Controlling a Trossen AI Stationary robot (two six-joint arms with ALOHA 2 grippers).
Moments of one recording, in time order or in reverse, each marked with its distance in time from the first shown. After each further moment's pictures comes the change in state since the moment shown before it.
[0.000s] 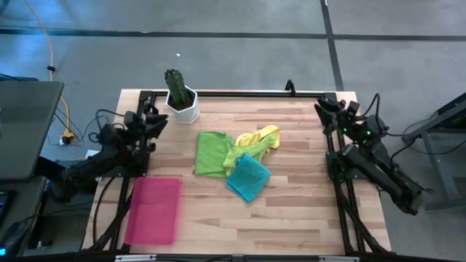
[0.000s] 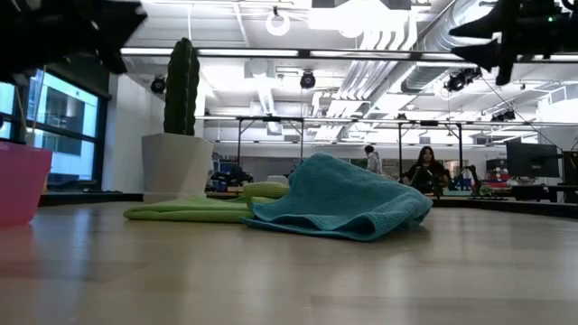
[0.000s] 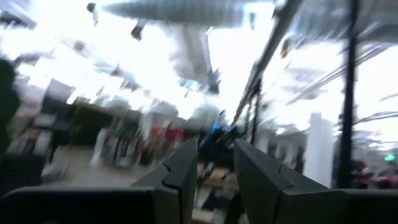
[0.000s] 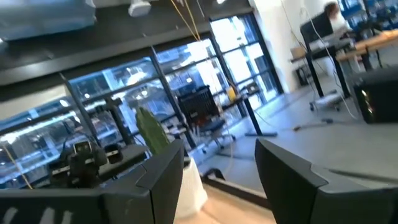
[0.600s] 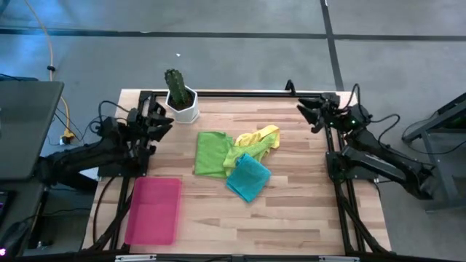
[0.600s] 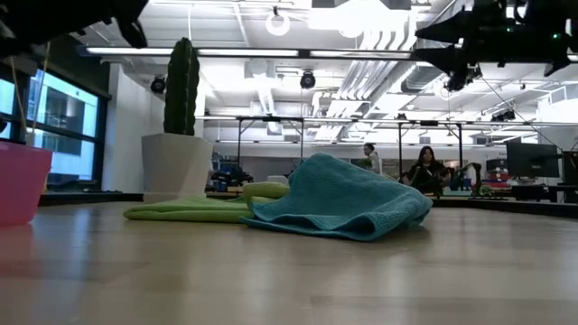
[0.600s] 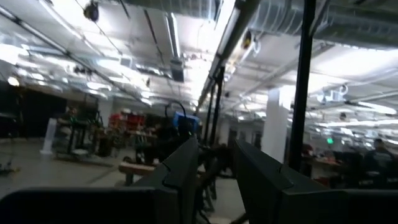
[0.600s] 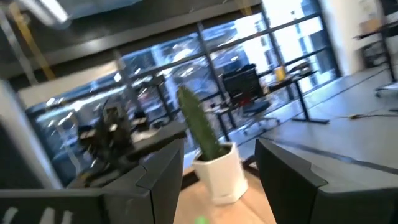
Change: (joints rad) left arm -0.234 0.278 0.188 0.007 -0.029 0.061; right arm 0.081 0.414 0.000 0.399 -0.199 -0.027
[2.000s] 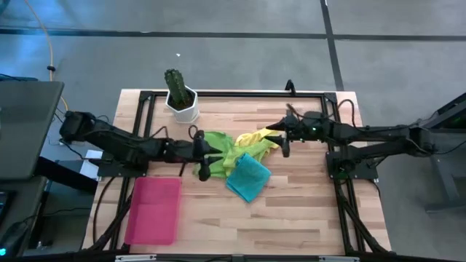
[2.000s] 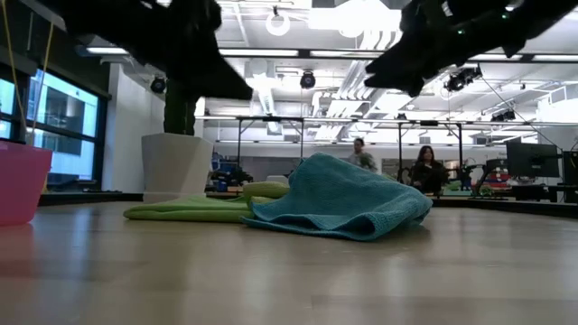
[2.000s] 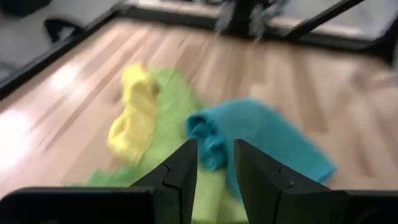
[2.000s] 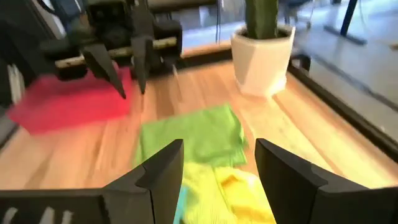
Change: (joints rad) left arm -0.562 0.909 0.394 -0.439 -0.688 0.142; right arm 0.517 0.476 0.278 -0.352 0.319 -0.329
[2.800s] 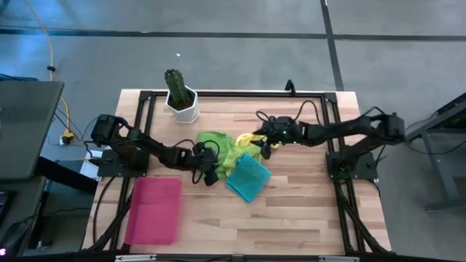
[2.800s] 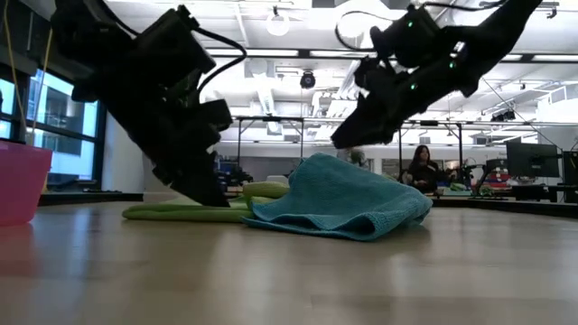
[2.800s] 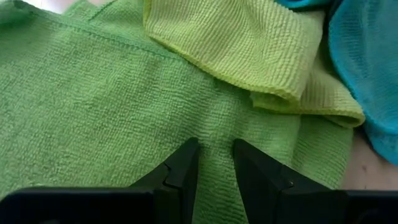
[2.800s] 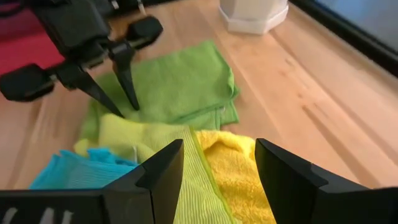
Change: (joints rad) left arm 0.003 0.372 0.003 -0.077 -0.015 -0.256; right arm -0.001 0.449 0.053 0.198 0.045 0.027
